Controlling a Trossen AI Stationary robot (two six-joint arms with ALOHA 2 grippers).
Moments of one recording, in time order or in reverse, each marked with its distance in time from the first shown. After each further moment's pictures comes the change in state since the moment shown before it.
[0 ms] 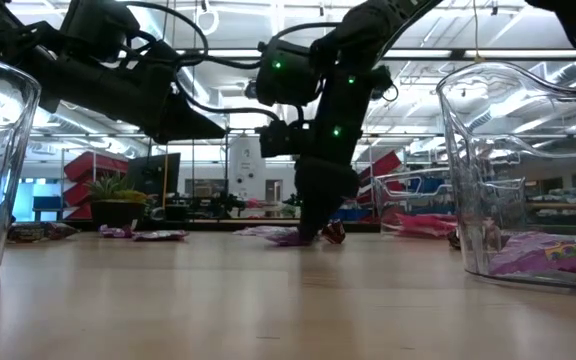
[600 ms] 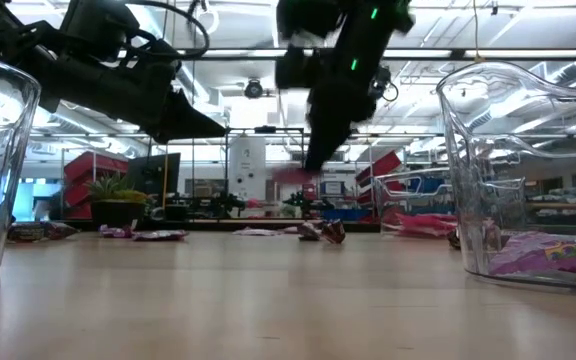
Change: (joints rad) left arm 0.000 0.000 0.000 0.005 0.000 -0.006; right arm 0.041 -0.203 0.008 -0.101 -0.002 0.001
